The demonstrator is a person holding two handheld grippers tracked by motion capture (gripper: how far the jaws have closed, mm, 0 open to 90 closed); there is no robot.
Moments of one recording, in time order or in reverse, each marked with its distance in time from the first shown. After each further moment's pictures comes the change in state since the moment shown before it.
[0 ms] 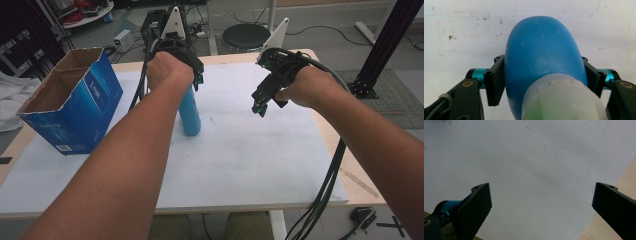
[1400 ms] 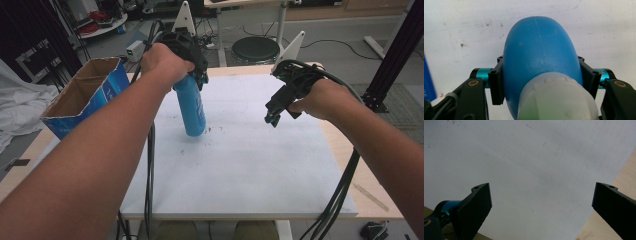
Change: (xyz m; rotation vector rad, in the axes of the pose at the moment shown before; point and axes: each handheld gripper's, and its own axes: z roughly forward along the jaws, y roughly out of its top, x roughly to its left) left arm 0.015 0.005 -0.048 0.025 -0.051 0.174; right arm -0.001 -0.009 -0.009 -0.019 0.009 0.014
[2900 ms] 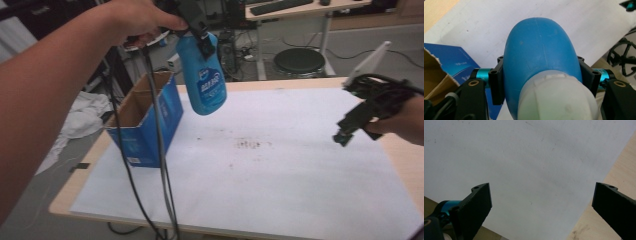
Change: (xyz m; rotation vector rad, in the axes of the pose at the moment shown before) left arm 0.071 -0.004 -0.145 -0.032 -0.107 0.592; right arm -0.003 -0.013 -0.016 -0.020 0.002 -0.010
